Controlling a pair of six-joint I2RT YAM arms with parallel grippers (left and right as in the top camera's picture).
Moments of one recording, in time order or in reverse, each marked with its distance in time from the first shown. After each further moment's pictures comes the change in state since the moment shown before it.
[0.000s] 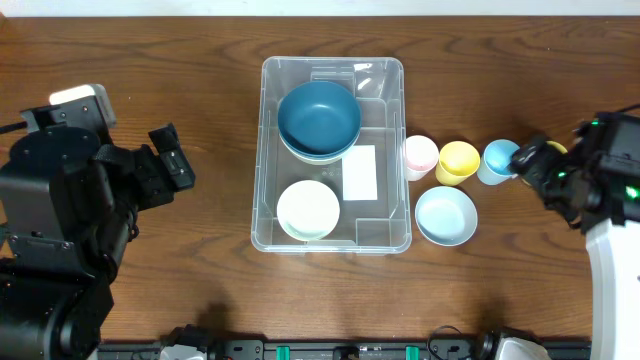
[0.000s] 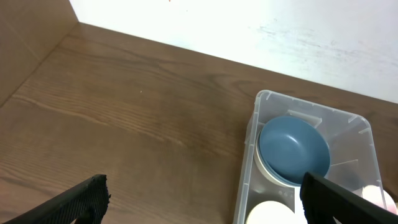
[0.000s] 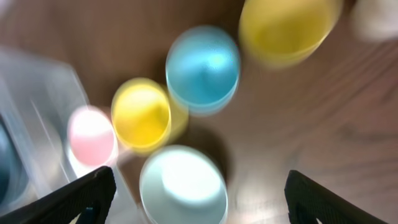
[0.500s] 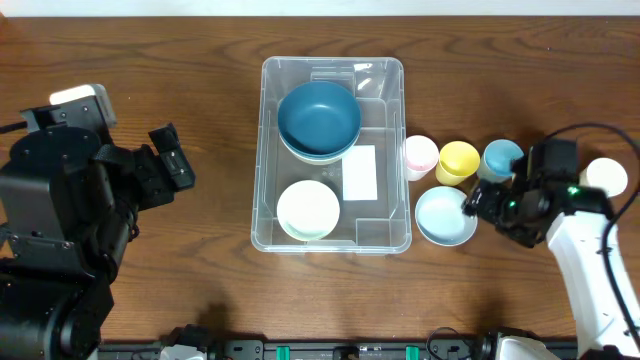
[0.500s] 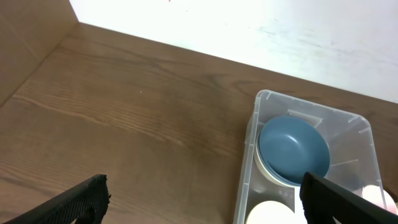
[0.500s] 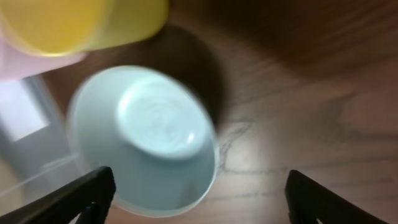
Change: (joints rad) left arm 0.000 0.000 0.000 0.000 0.000 0.000; right arm 0.103 0.058 -0.291 0.115 -0.021 -0.083
